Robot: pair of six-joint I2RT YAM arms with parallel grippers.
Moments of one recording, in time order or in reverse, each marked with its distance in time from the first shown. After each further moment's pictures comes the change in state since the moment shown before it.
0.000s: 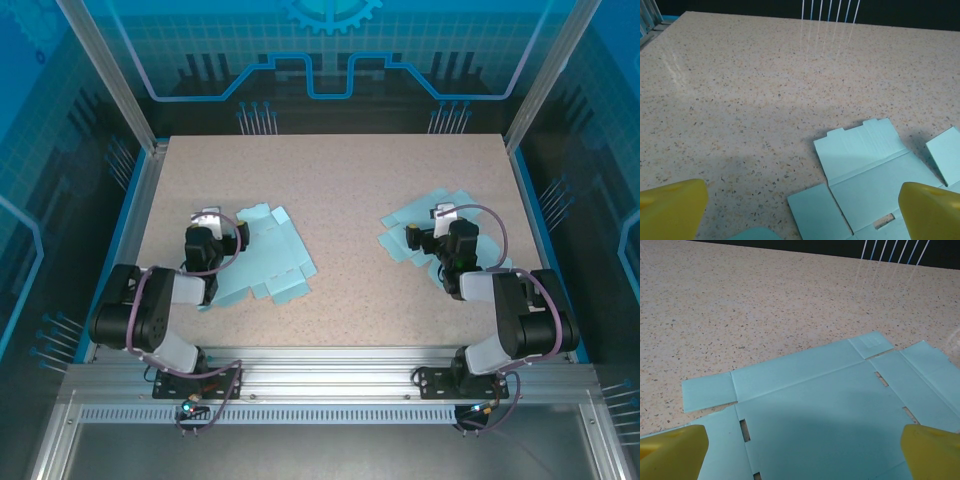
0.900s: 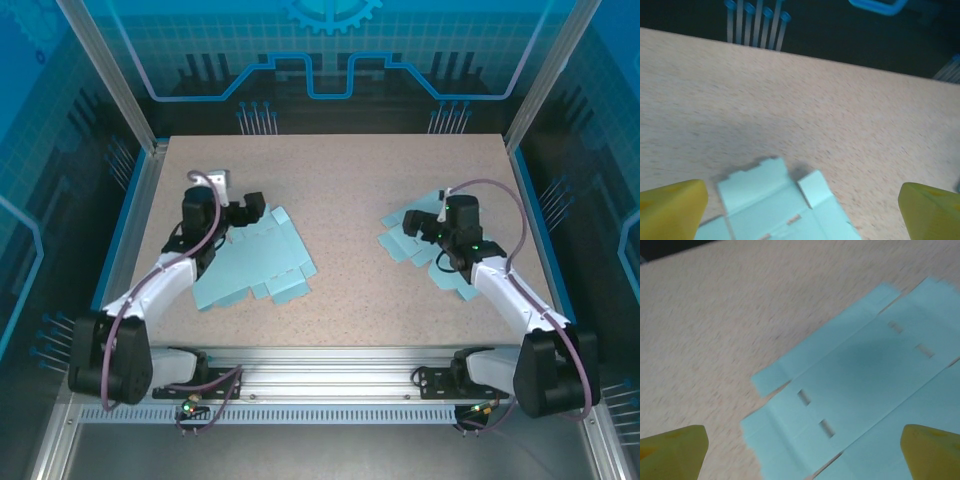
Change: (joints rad) left arm -0.106 -0.234 0.410 -0.732 0.182 -0.182; right arm 0.118 -0.303 0.324 -0.899 0.043 0.426
